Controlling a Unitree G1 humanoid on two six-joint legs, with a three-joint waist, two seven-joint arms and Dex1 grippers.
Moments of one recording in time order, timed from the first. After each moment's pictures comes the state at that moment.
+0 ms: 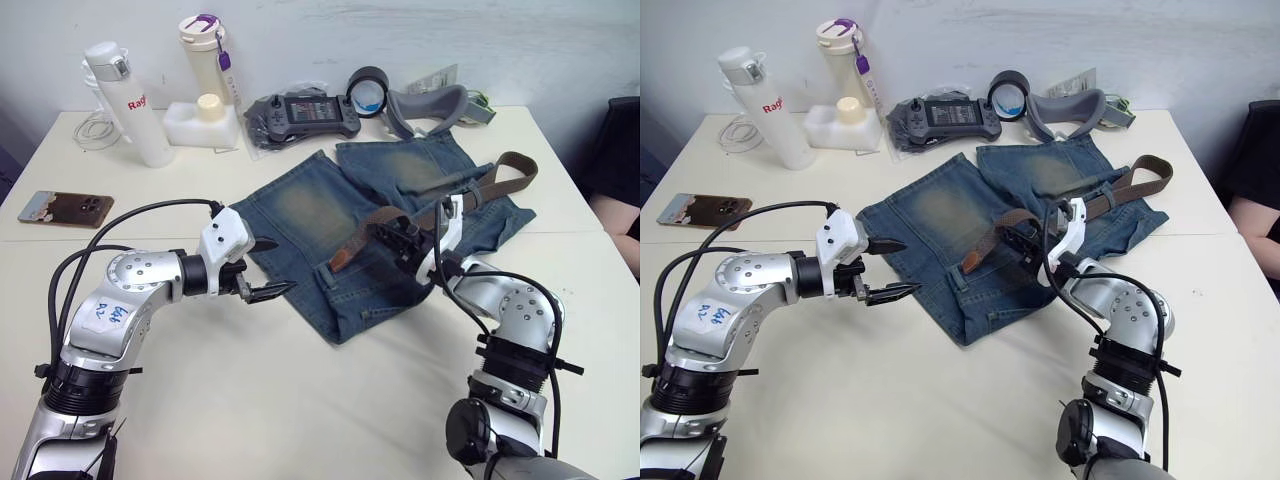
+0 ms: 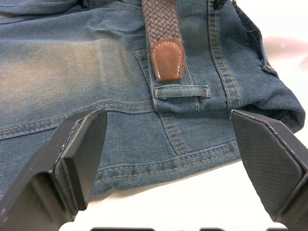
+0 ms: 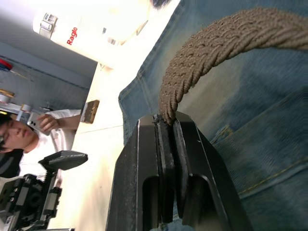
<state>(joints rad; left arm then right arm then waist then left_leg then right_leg) -0.43 0.69 -0.01 -0.31 -0.36 0.66 -0.85 -0.61 -0.08 -0.53 -0.07 0.91 1.25 0.21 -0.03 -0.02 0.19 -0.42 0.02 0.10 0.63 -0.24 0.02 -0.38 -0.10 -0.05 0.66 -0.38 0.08</state>
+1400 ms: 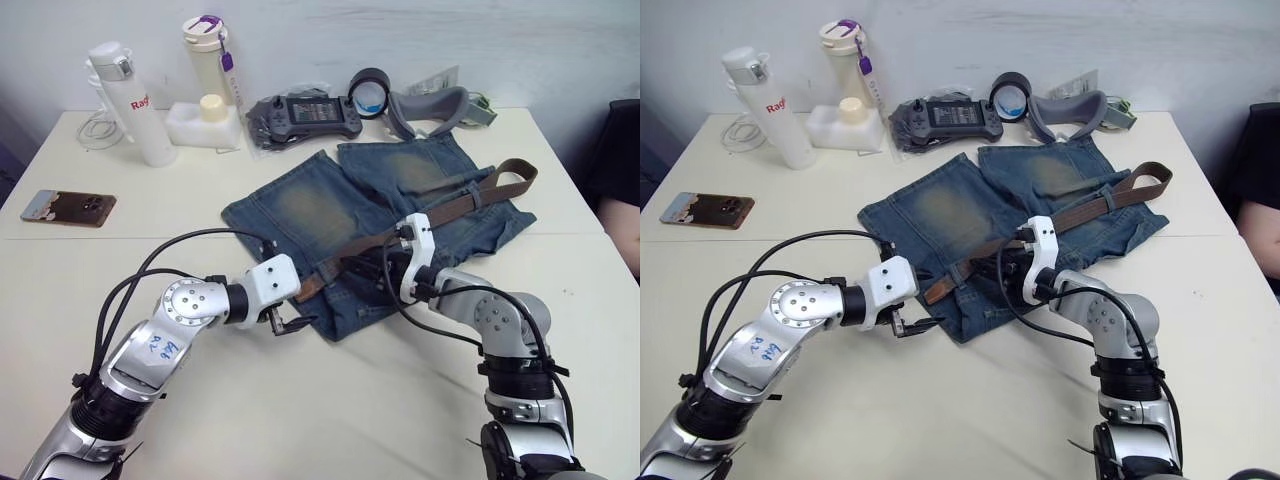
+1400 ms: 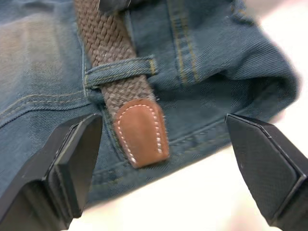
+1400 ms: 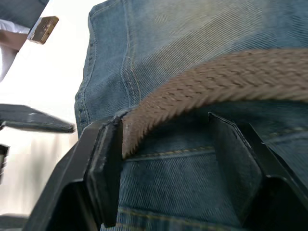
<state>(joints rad) -0.38 0.68 -0.29 -0.46 -0.11 0.67 -0.69 -0.52 -0.26 -0.12 -0.12 0.74 1.10 0.35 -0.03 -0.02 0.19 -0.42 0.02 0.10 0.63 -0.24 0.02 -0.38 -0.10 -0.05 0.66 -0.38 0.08</state>
